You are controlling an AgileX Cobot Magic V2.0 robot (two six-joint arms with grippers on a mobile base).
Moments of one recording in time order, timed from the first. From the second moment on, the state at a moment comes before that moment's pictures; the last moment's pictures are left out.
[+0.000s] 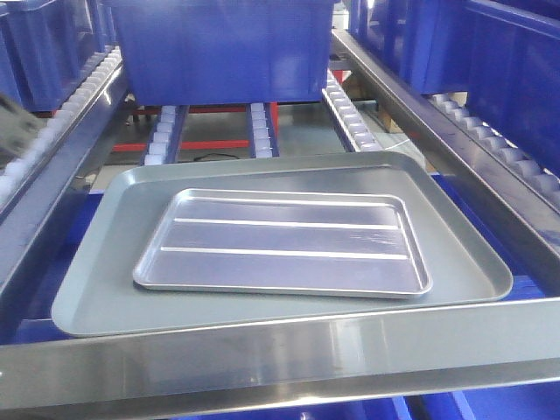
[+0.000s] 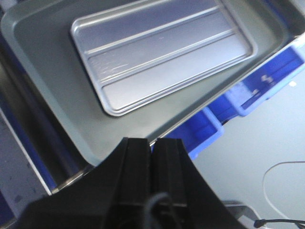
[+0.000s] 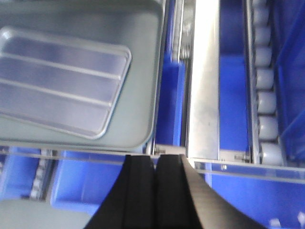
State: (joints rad) left arm -0.91 0.84 -0.62 0.32 0.53 -0.46; right arm 0.31 0.54 -0.50 -0.09 0.59 0.26
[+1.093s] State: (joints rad) left arm -0.84 0.48 -0.47 0.11 0.46 -0.22; right arm 0.31 0.33 -0.40 -0.10 0.53 0.26
